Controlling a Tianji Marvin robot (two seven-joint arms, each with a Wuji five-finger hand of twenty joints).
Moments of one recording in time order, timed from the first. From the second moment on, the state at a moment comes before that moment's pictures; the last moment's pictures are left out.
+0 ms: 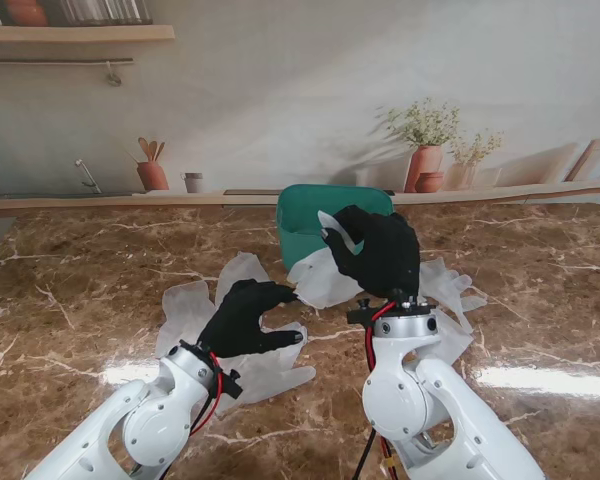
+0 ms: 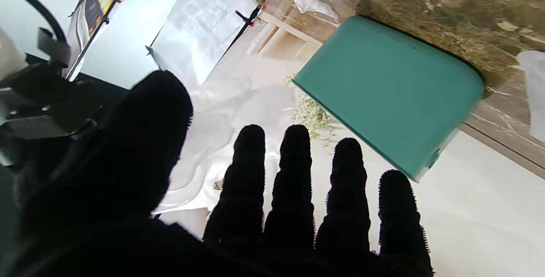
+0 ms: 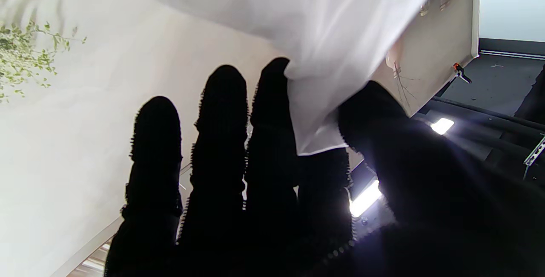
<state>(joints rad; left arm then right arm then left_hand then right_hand) 1.63 -1.13 -1.05 -1.69 0.58 -0.25 0.20 -1.61 -1.21 1.08 -1.88 -0.79 0.11 -0.66 0.62 -0.50 0.57 -0.09 0.61 -0.02 0.22 0.19 0.63 0.03 0.32 0.44 0.39 0.14 0.32 0.67 -0.06 0.15 0.71 0.80 0.52 -0.51 0.96 -0.26 0.90 -0.19 0.92 0.54 1.20 -0.09 0.66 0.78 0.98 -0.02 0.89 0.68 0.52 0.14 1.18 0.64</state>
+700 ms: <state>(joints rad) 1.58 -1.19 -0.97 -1.61 0.56 -0.27 0.42 -1.62 -1.22 1.05 -1.86 -0.73 0.13 -0.64 0.78 -0.45 0.36 -0.14 0.69 -0.16 0.72 0.43 0.68 0.03 0.38 0.46 0.39 0.14 0.34 0.70 -0.06 0.15 0.71 0.85 0.52 -0.51 0.97 -0.26 0.90 -0.18 0.92 0.53 1.20 -0.09 0.67 0.78 0.98 -0.02 0.90 0.68 0.52 0.14 1.18 0.64</state>
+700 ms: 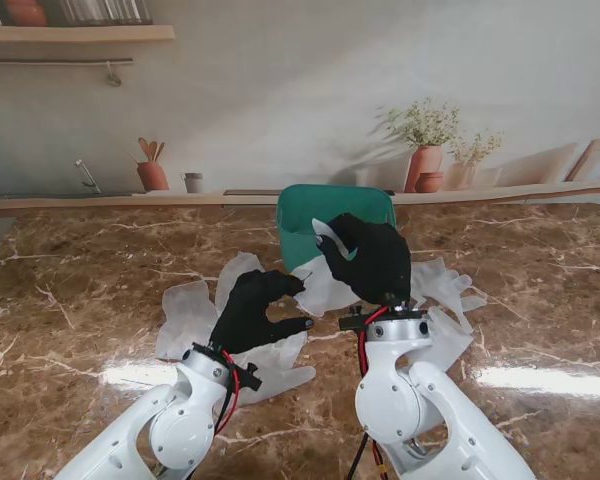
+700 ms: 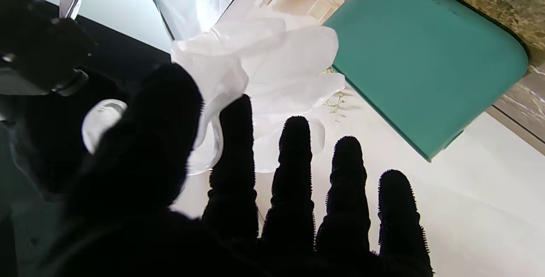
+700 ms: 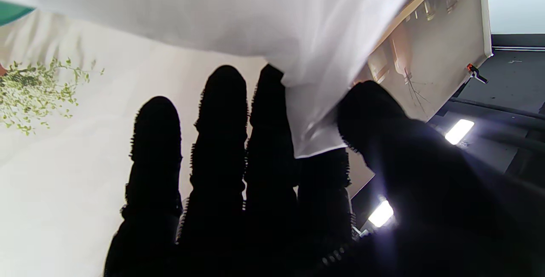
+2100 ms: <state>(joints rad) 1.58 -1.12 -1.09 -1.83 0.50 -0.16 0.00 -1.81 -1.12 1.06 -1.75 -0.95 0.03 -0.58 0.79 -0.37 0.61 -0.18 0.77 -0.10 0.86 0.93 1.08 0.04 0.49 0.55 0.72 0.19 0.55 0.79 0.03 0.20 0.96 0.87 0.25 -0.60 0.68 -0.11 0.15 0.16 0.13 0.74 0.23 0.00 0.36 0.52 0.28 -0.02 0.39 0.48 0.06 0.04 0.62 0.75</state>
